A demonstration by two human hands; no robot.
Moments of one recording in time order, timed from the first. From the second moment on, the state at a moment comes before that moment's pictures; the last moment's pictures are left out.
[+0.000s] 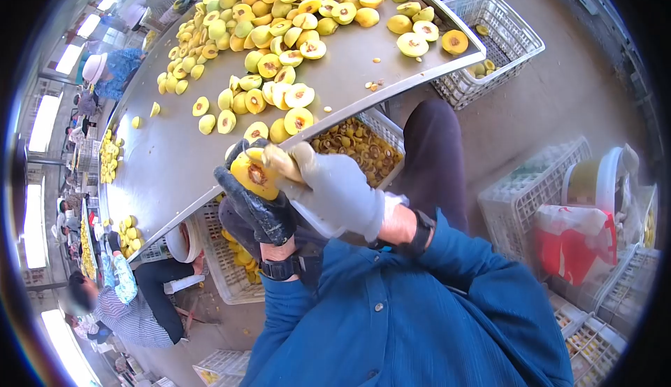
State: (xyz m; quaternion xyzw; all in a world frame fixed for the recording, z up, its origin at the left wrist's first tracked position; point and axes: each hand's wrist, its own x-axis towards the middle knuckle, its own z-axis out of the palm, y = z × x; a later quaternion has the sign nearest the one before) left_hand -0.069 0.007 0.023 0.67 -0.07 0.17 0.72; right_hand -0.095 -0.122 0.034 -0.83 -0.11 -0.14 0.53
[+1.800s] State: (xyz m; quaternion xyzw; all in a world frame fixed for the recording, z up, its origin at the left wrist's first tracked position) left_hand -0.067 0.020 0.039 0.62 -0.05 0.02 0.78; right_hand -0.097 -0.142 0.038 -0.54 -0.07 0.45 0.71
